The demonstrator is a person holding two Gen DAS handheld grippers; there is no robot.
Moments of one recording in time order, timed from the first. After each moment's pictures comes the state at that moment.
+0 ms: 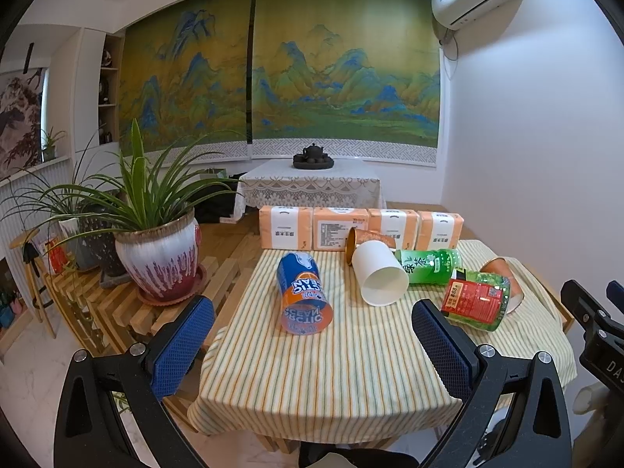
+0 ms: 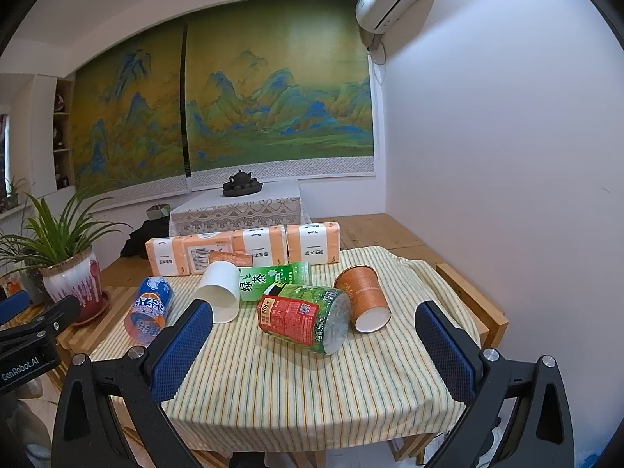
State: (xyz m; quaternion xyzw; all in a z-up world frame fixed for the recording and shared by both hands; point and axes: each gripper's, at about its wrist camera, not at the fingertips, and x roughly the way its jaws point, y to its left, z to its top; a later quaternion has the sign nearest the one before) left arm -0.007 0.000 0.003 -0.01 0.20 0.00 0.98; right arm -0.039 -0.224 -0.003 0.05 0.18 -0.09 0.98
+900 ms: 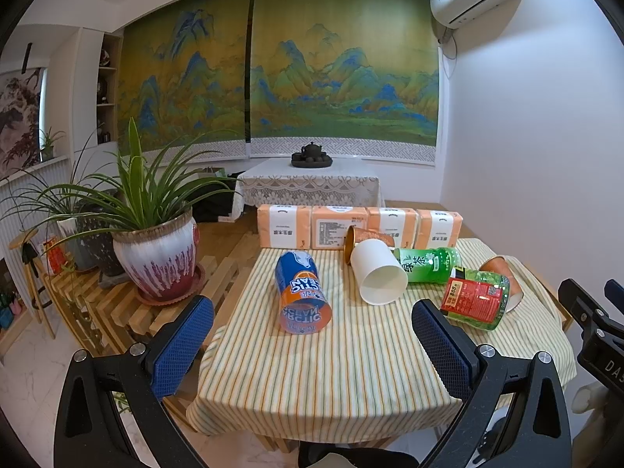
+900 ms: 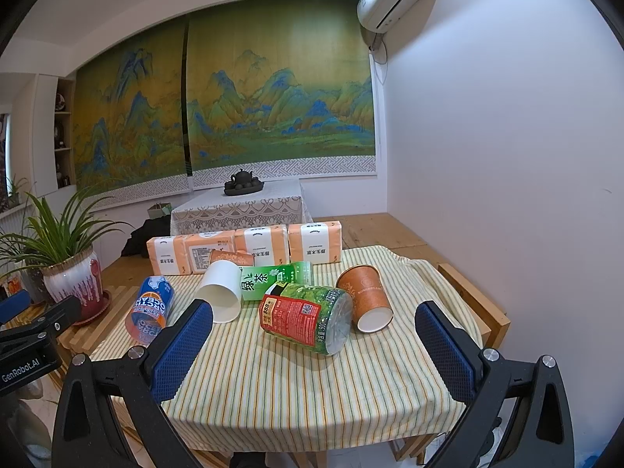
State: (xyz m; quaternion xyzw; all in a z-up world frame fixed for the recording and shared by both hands) left arm -0.006 -0.001 0.002 0.00 0.20 -0.01 0.98; right arm -0.038 -0.223 -0.003 0.05 0.18 -0.09 0.98
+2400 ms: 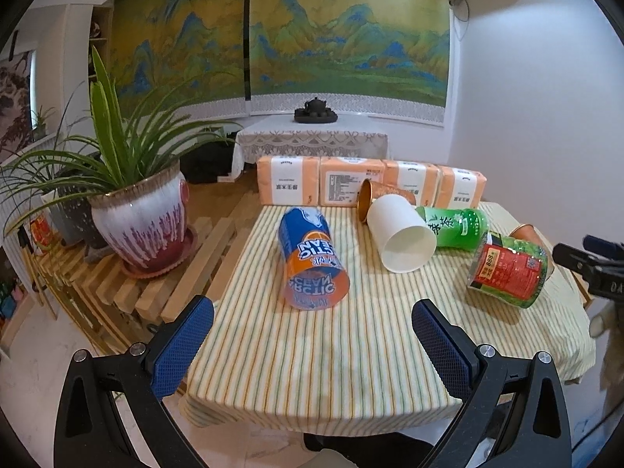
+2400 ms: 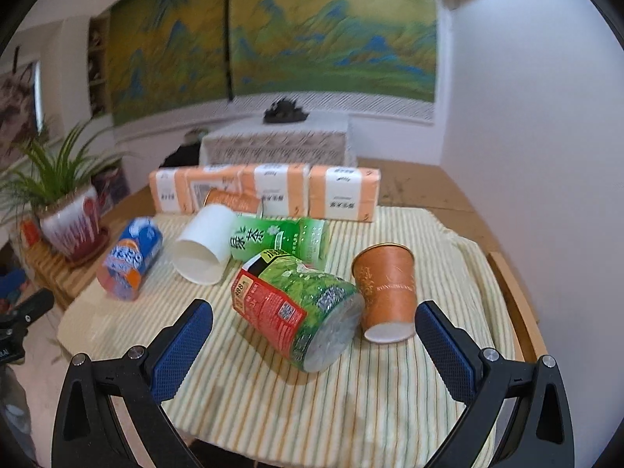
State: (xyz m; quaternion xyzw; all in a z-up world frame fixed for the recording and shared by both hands) left arm 0.053 0.012 -0.037 0.00 0.29 -0.01 0.96; right arm 0.081 -0.268 -0.031 0.00 0.32 0.03 0.95
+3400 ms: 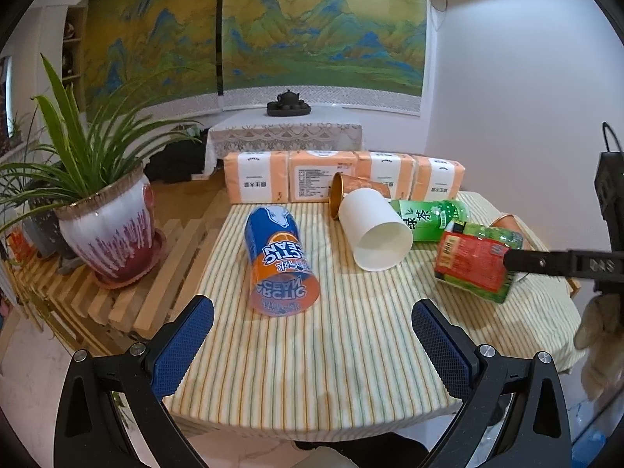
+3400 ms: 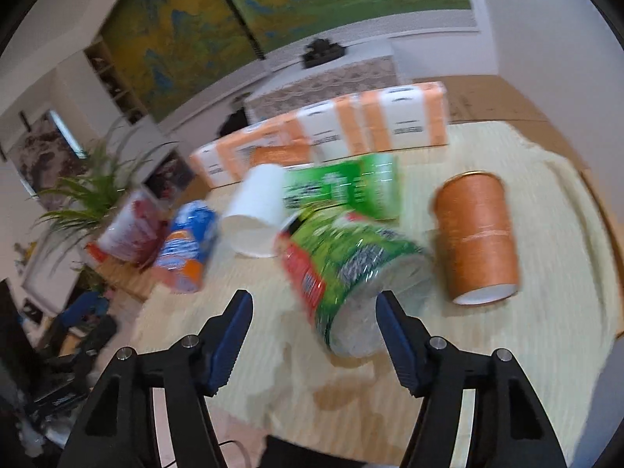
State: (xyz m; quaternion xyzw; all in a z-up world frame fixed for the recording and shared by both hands) left arm 0.073 -0.002 -0.040 0.00 0.31 -0.05 0.95; right arm 0.122 -0.270 -0.058 0.15 0.42 0.17 0.88
